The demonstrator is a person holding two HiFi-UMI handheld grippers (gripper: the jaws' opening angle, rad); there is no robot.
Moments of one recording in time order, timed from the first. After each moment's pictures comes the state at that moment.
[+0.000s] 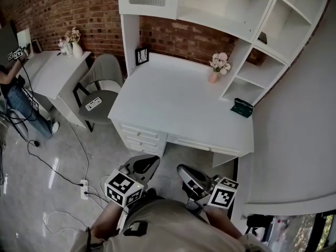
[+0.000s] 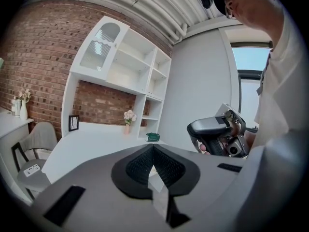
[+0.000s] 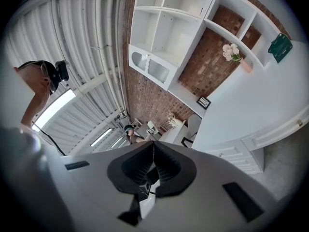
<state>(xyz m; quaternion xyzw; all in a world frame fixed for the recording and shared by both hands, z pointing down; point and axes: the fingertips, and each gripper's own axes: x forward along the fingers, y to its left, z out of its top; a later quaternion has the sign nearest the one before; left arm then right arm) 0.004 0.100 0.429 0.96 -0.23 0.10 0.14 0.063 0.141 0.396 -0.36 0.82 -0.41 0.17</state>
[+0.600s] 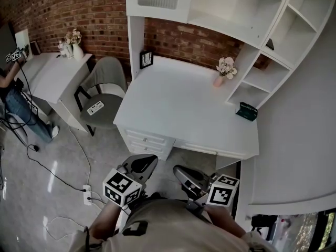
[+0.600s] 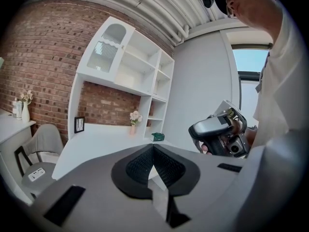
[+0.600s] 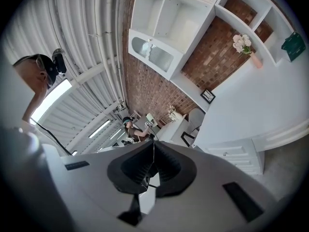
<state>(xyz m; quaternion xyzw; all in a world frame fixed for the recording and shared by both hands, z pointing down) -0.049 0.057 0.430 0.96 -0.23 0.11 0.14 0.001 0.102 0.399 -0.35 0.83 -0.42 0.12</state>
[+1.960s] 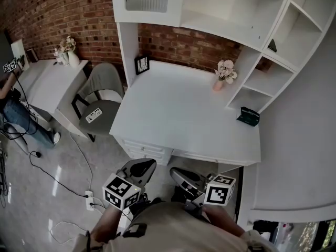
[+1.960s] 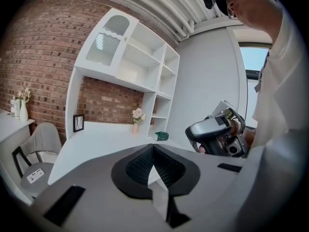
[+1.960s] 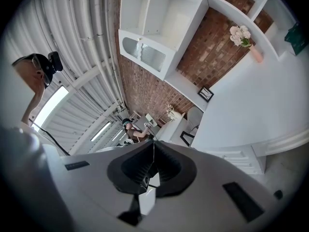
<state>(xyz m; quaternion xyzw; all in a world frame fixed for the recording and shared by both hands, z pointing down) -0.021 0.008 0.440 0.95 -0.23 0.12 0.14 0.026 0.046 0.413 -0.33 0.82 -0.44 0.13</state>
